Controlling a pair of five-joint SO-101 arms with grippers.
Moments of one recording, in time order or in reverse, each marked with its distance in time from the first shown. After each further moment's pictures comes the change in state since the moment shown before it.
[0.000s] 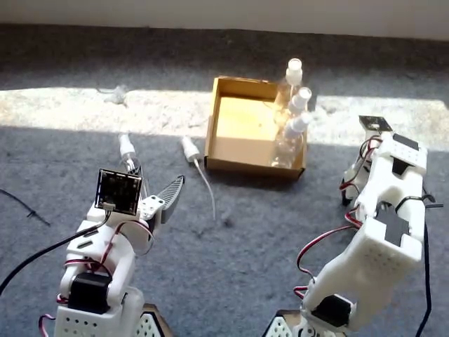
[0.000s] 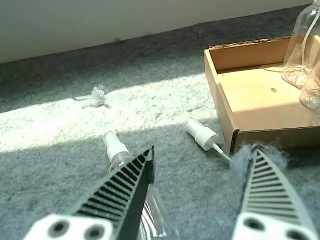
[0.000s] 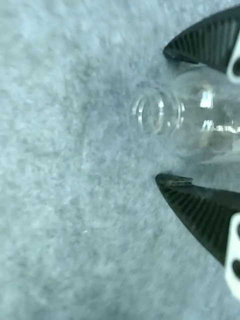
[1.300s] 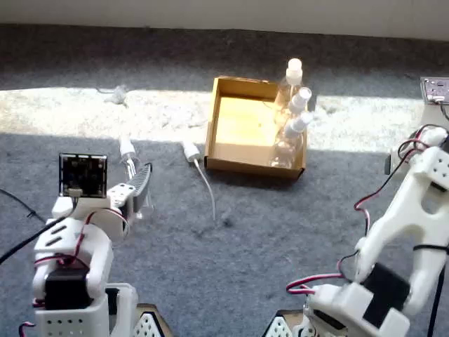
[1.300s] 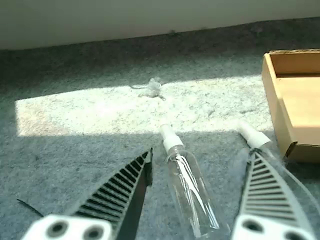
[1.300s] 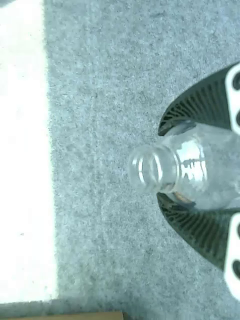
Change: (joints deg) left arm -12.6 14.6 -18.1 8.4 -2.8; right arm 5.3 -36.1 5.0 2.4 0.9
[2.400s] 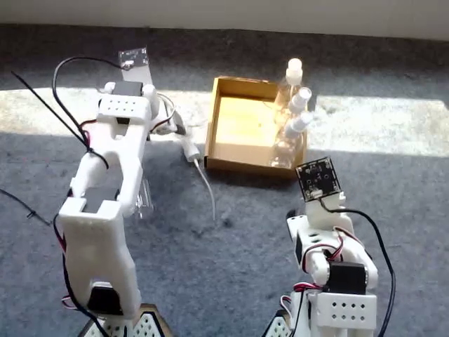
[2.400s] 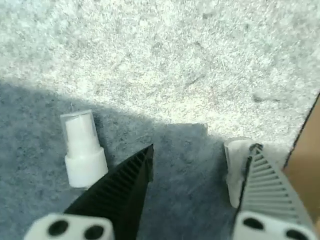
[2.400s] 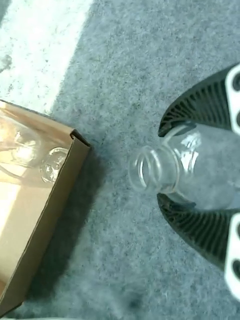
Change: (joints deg) left arm 7.6 115.3 -82.0 12.7 25.8; right arm -29.6 -70.0 63.2 -6.5 -8.3
